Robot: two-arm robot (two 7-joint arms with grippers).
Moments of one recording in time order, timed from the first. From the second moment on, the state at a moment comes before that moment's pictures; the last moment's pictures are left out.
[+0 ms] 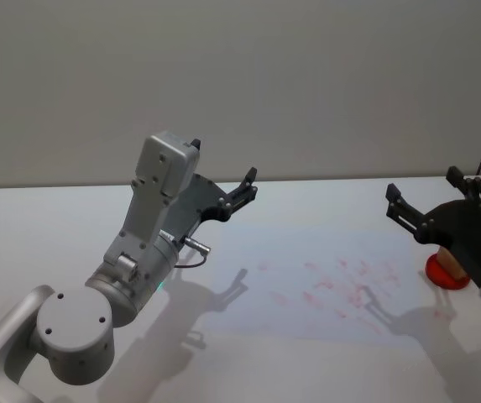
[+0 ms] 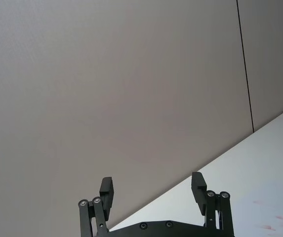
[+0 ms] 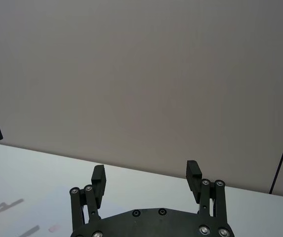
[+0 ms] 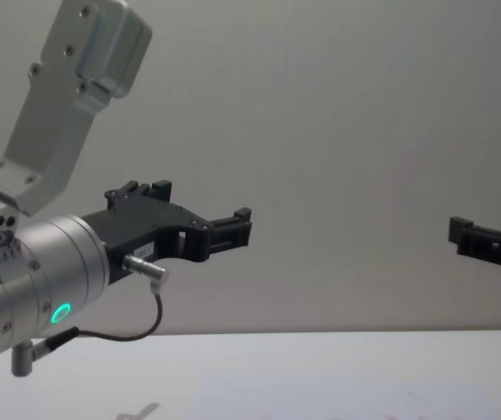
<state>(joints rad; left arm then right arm) -0.24 0.38 0.45 -1.63 -0.20 0.01 -0.01 -0.01 0.34 -0.23 -1.77 0.29 0.03 0.07</state>
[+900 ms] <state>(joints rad) -0.24 0.38 0.45 -1.63 -0.20 0.01 -0.01 -0.01 0.34 -0.23 -1.77 0.29 0.03 0.07</state>
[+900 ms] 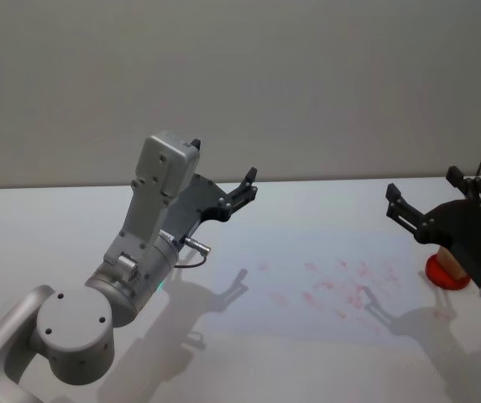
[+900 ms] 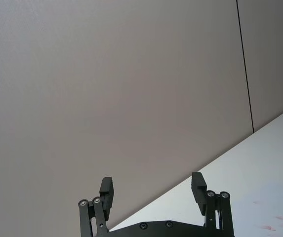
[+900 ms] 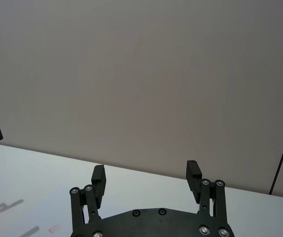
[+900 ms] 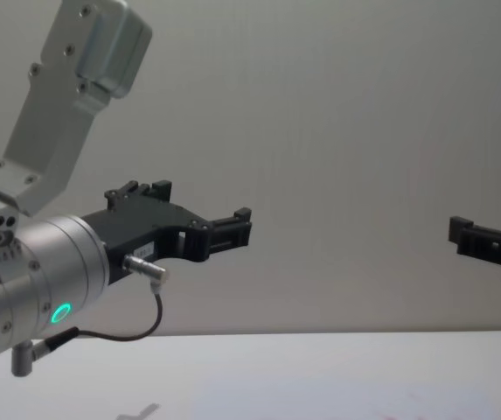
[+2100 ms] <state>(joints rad) -0.24 0.38 0.45 -1.63 -0.20 0.01 -0.01 0.01 0.39 -0.17 -1.69 0.32 0.00 0.15</state>
